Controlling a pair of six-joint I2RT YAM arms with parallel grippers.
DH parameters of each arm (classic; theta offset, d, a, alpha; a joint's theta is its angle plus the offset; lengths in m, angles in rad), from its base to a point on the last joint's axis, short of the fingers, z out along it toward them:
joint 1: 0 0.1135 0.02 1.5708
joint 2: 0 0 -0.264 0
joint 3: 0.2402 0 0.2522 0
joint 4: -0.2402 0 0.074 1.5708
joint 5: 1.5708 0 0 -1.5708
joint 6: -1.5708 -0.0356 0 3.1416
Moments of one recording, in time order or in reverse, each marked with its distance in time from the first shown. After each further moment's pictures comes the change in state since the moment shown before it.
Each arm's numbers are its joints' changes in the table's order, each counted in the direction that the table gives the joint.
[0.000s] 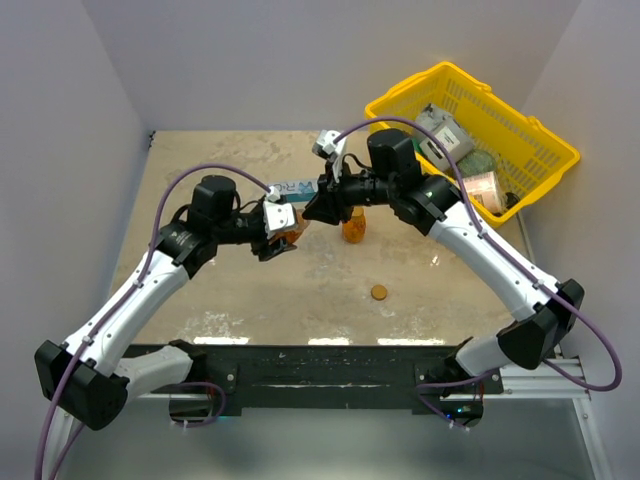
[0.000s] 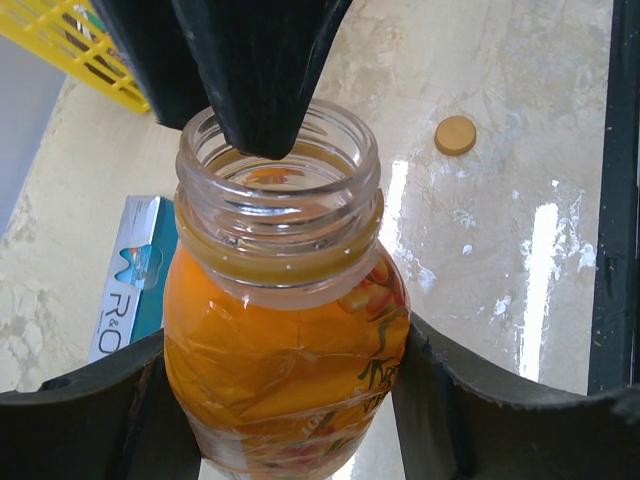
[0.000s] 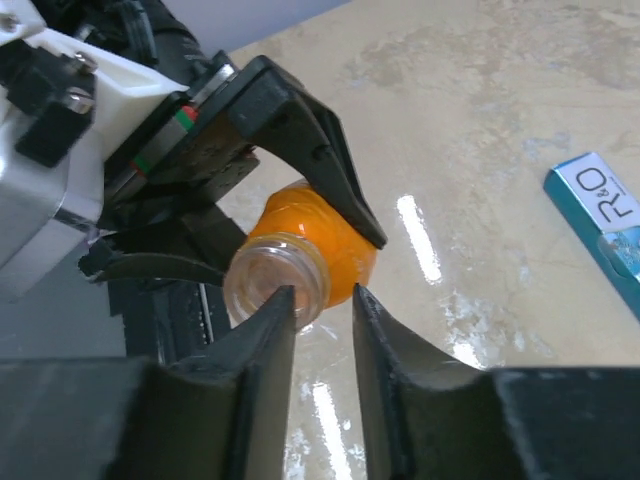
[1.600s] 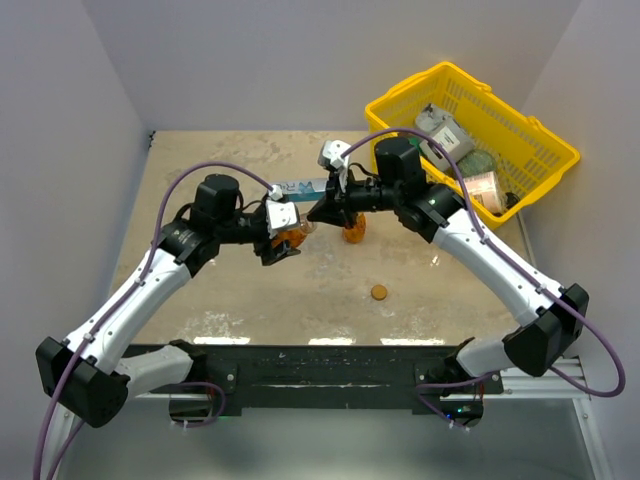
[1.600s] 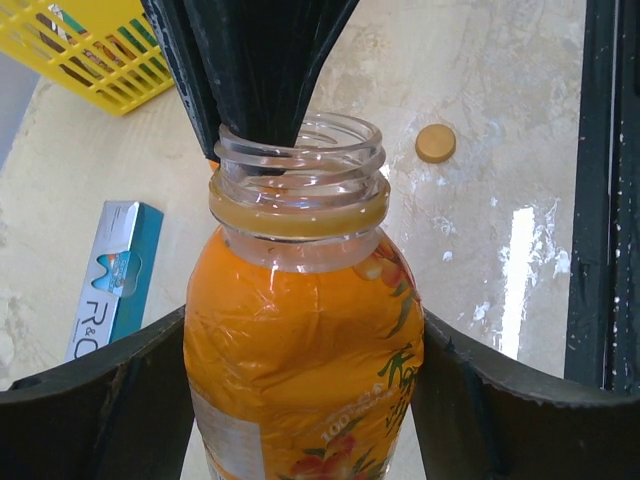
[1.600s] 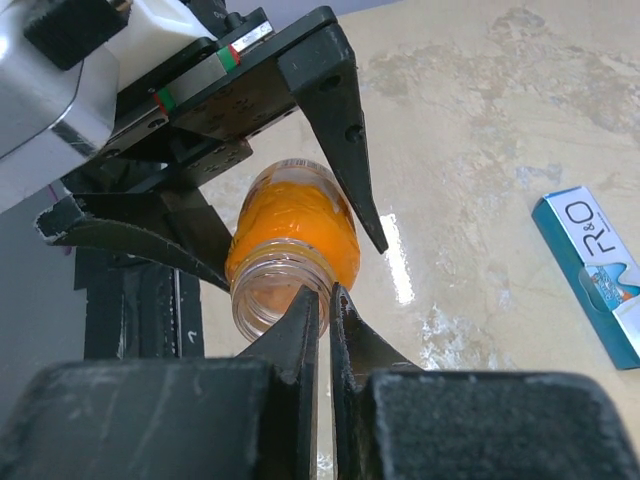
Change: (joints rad) left arm -0.007 -0.019 0.015 -0.011 0.007 0.036; right arm -0.011 0.041 -0.117 0.095 -0.096 0.118
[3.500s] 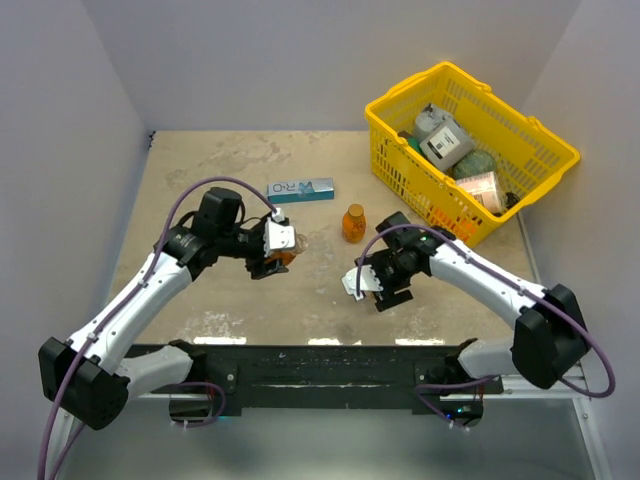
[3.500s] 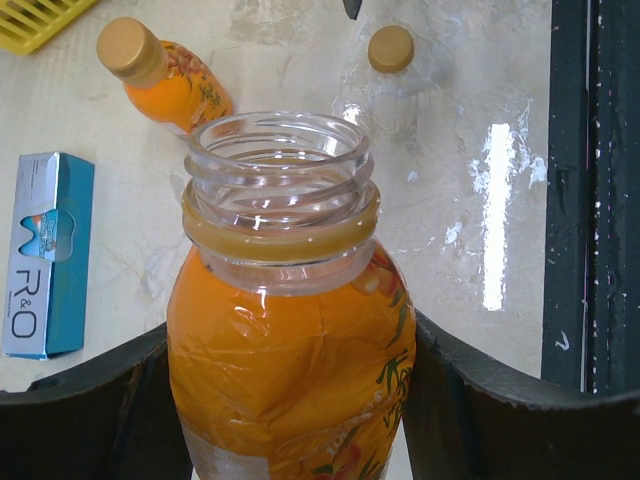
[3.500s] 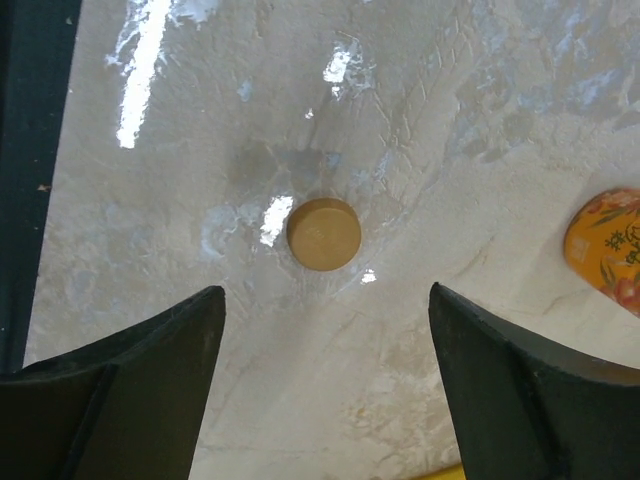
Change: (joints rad) left arm 0.016 0.008 -0.071 -0.159 0.017 -0.184; right arm -0.059 0.109 -0.512 -0.473 0.351 1.177
